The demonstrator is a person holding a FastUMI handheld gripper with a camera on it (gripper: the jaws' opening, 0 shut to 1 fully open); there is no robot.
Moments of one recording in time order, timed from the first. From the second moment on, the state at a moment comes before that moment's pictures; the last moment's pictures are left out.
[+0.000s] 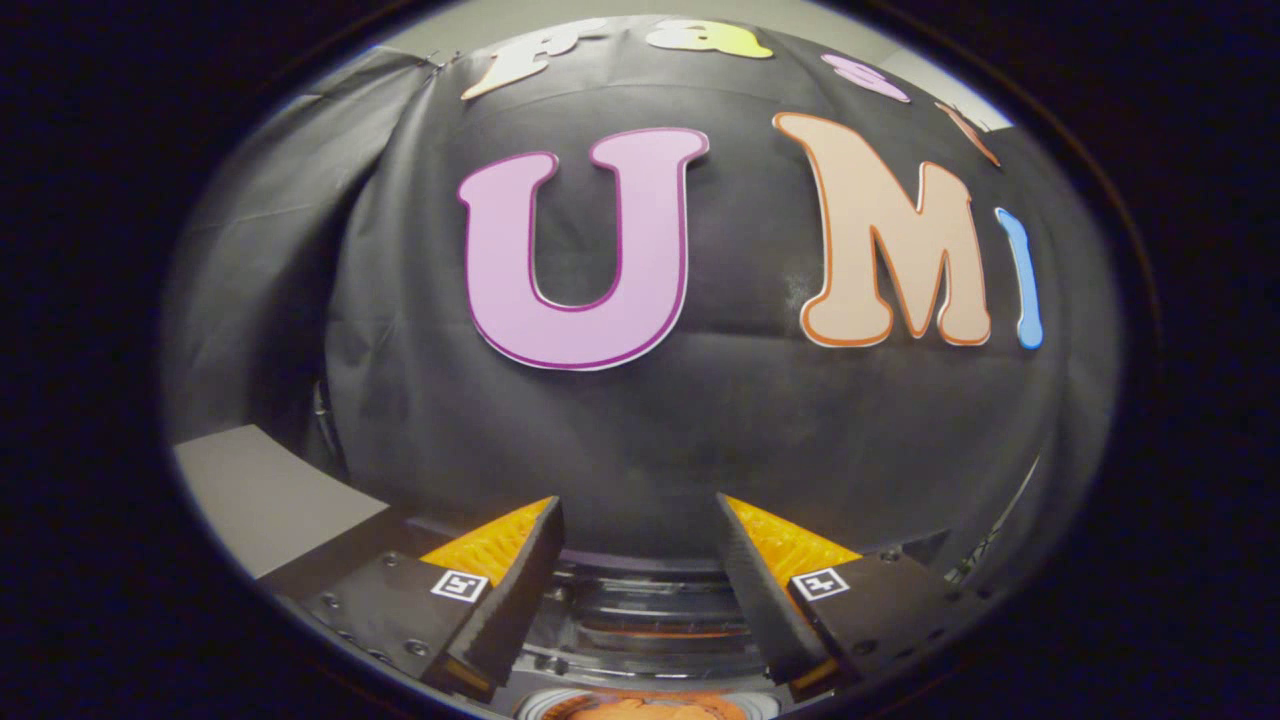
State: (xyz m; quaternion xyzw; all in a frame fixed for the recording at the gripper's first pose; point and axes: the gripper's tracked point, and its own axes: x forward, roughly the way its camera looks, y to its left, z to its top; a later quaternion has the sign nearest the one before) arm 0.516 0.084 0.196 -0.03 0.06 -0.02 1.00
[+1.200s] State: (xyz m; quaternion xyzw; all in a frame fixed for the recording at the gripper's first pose) arm 0.416 0.085 0.172 -0.01 0.06 -0.04 1.00
